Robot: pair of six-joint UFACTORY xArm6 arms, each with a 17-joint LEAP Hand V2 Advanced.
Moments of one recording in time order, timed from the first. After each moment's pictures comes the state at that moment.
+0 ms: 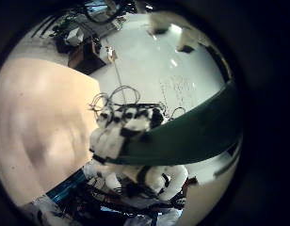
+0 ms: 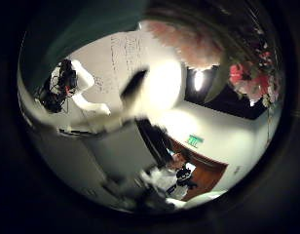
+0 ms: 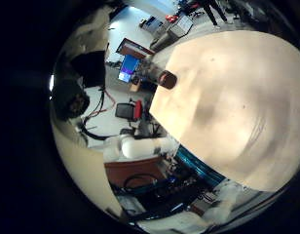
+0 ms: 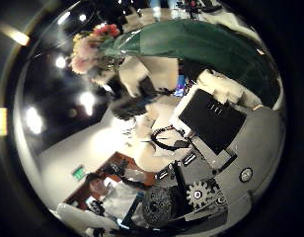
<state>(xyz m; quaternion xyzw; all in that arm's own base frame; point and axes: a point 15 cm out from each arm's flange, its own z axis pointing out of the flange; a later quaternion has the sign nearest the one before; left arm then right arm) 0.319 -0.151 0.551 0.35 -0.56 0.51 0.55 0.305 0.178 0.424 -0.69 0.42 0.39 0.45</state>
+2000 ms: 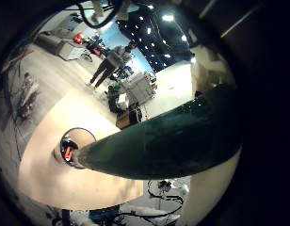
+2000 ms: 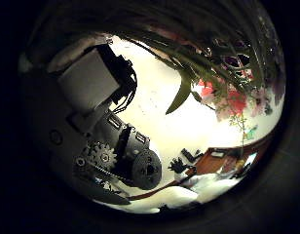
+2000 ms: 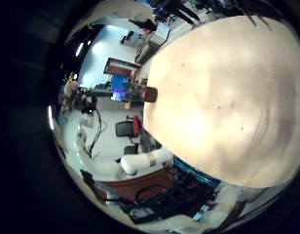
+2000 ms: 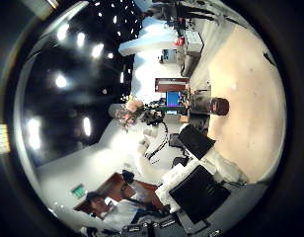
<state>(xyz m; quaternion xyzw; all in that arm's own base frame) 0.350 0.204 0.535 0.58 -0.47 0.63 0.20 0.369 0.116 0.384 -0.61 0.51 0.39 0.46</state>
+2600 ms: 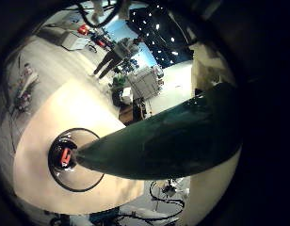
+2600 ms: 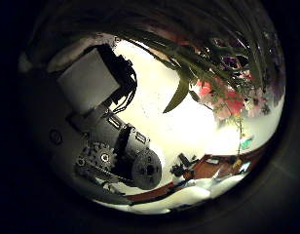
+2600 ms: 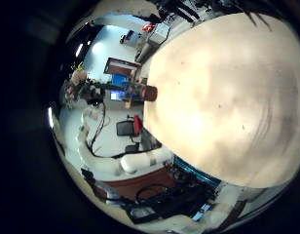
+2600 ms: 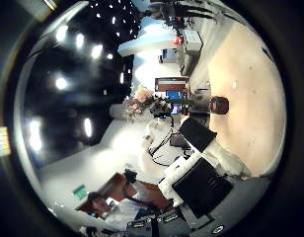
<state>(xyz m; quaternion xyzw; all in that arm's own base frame) 0.393 0.185 0.486 0.59 -0.47 0.61 0.25 0.370 0.116 0.375 -0.61 0.51 0.40 0.46</state>
